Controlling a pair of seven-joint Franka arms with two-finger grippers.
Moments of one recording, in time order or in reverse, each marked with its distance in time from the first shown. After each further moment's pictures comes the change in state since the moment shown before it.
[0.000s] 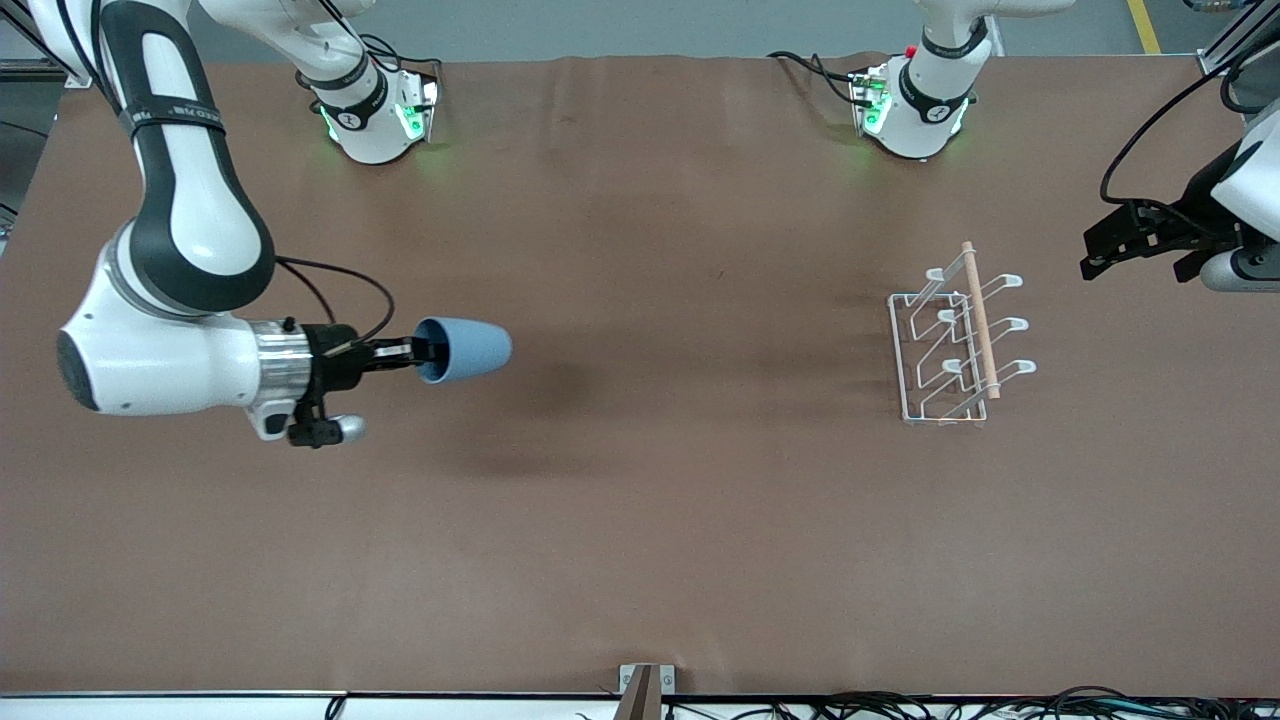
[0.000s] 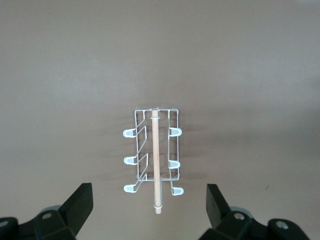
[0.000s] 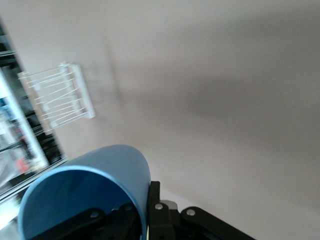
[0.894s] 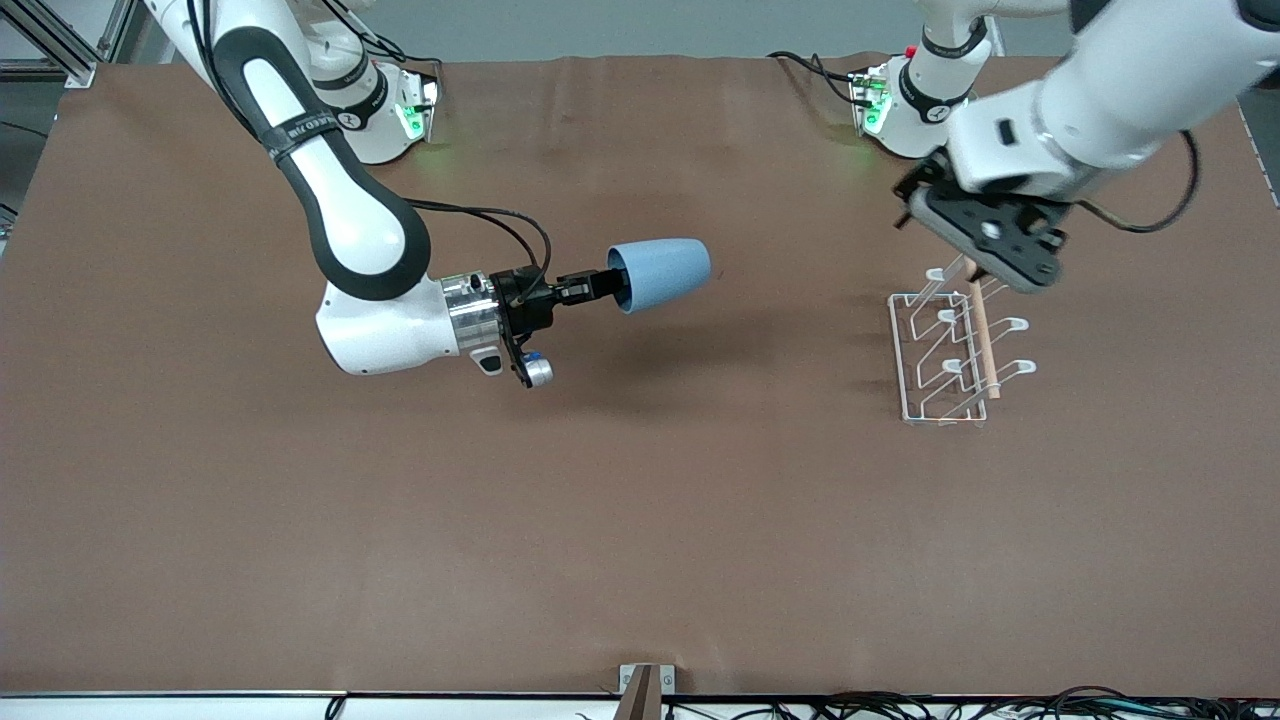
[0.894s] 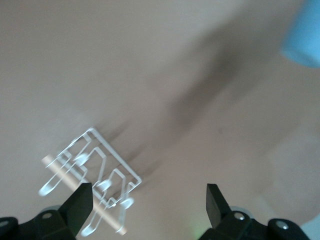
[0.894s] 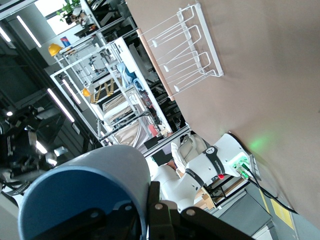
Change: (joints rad) left arm -0.030 0.054 -0.328 0.020 -0.096 -0.035 0.321; right arm 0.039 0.055 0.275 -0.149 0.587 0.214 -0.046
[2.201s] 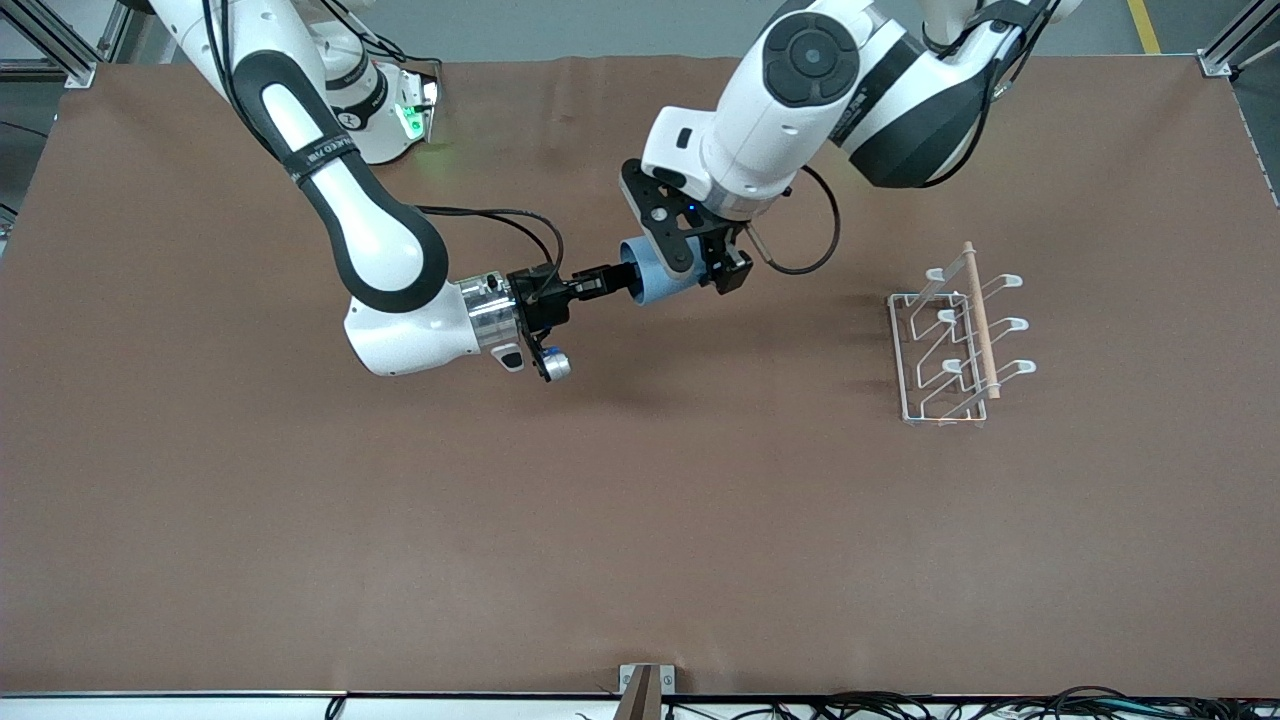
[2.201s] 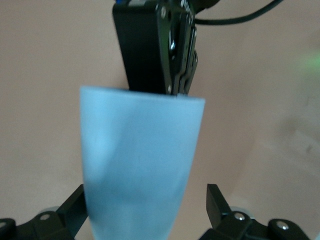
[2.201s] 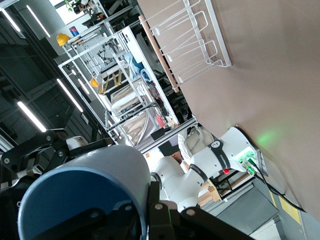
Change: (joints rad) left arm -0.192 0.245 -0.177 0.003 0.021 0.319 0.025; right arm -0.004 0.023 0.027 -0.022 0.037 -0.017 -0.055
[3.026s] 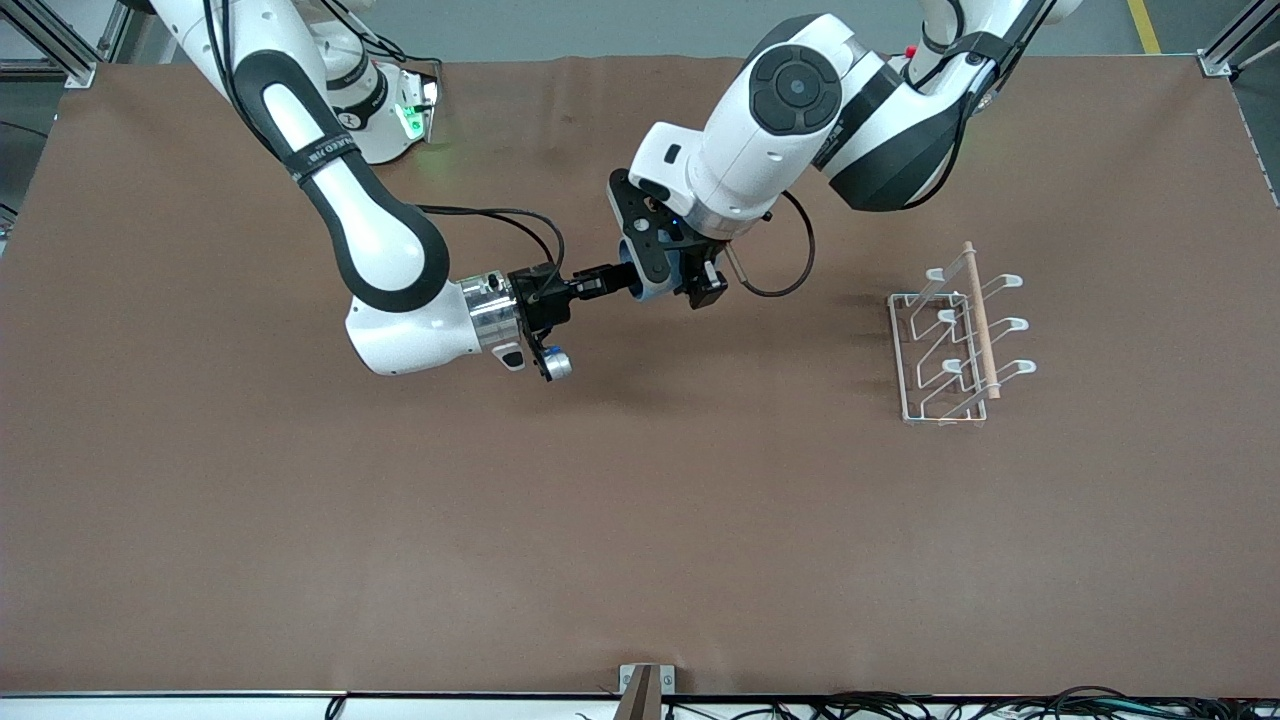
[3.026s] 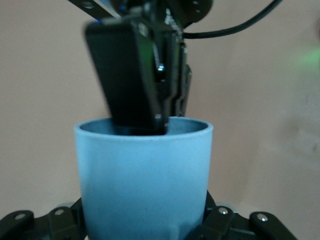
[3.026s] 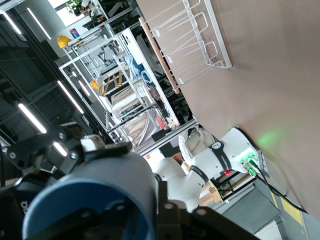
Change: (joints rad) left arm -0.006 0.036 0.002 0.001 -0.022 0.048 0.101; right arm 0.000 0.000 0.003 0.002 0.004 0.021 0.007
